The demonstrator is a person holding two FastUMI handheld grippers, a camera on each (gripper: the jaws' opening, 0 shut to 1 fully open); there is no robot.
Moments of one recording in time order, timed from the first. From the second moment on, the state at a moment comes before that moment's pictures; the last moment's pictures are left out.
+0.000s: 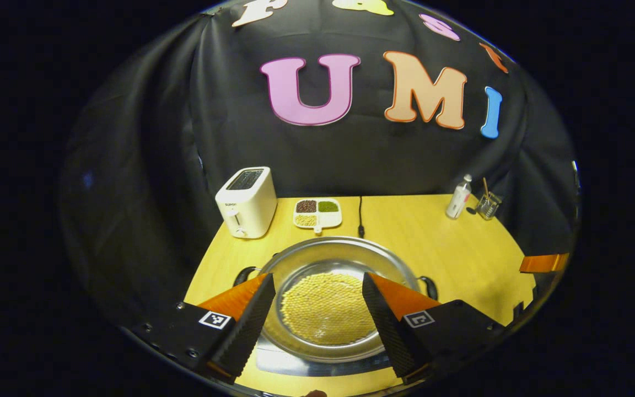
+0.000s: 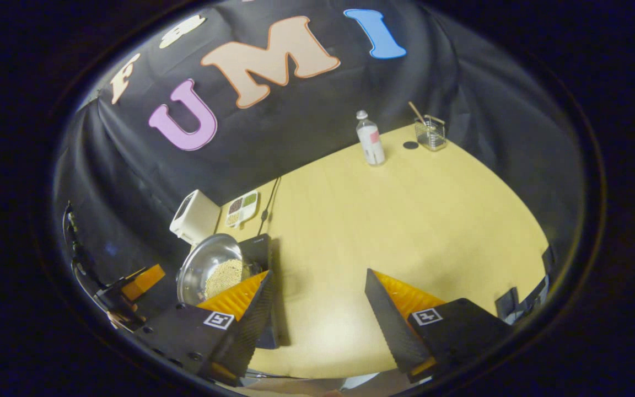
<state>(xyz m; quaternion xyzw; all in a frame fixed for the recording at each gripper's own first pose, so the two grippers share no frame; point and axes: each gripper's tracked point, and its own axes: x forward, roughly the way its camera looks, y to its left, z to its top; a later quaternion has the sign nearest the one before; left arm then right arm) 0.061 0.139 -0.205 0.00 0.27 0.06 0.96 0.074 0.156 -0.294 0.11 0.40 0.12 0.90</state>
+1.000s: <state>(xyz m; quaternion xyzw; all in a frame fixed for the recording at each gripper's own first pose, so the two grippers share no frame) 0.047 -0.100 -0.008 0.01 0.03 0.06 1.00 0.120 0.005 -0.035 0.04 0.09 0.19 0.98</state>
